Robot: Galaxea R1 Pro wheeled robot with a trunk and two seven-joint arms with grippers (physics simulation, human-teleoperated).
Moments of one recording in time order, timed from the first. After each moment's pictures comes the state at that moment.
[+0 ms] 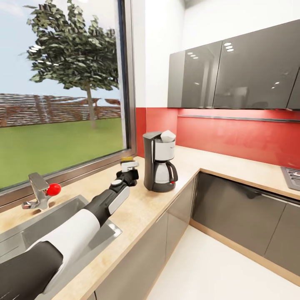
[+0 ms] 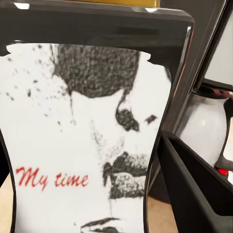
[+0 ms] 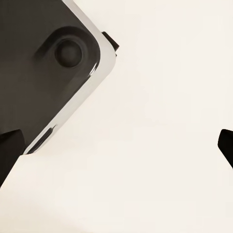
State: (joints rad) left arm -1.01 -0.07 -0.60 -0.67 0.66 0.09 0.36; right arm -0.06 -0.25 -0.38 0.04 1.09 -0.28 0.22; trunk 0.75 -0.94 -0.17
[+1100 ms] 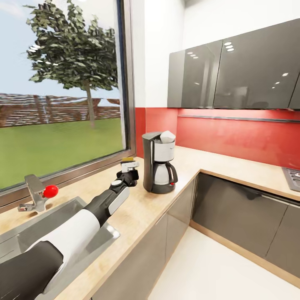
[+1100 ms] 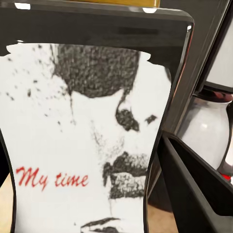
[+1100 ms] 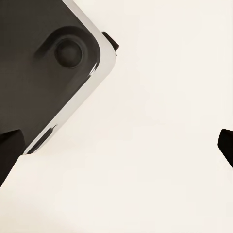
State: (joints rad) left arm -1.01 -0.07 -0.60 -0.66 0.66 0.08 0.35; right arm -0.06 -0.25 -0.38 0.04 1.09 -0.28 0.22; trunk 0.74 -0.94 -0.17
